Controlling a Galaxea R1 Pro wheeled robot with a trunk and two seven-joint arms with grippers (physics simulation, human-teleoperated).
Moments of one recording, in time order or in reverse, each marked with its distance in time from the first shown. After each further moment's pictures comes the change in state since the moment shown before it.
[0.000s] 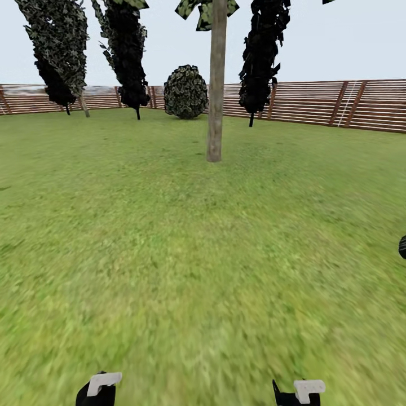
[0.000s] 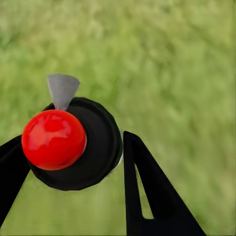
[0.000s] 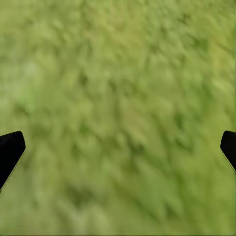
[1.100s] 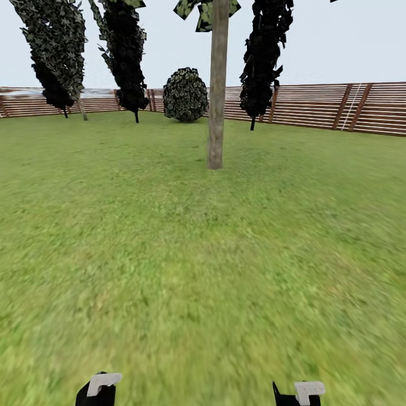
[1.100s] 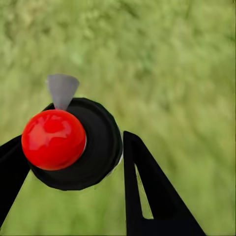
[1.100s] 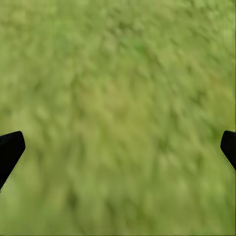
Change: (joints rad) left arm 0.000 0.000 0.000 0.000 0.000 0.002 0.001; right arm 0.000 0.001 0.000 0.011 0.000 0.000 0.000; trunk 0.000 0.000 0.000
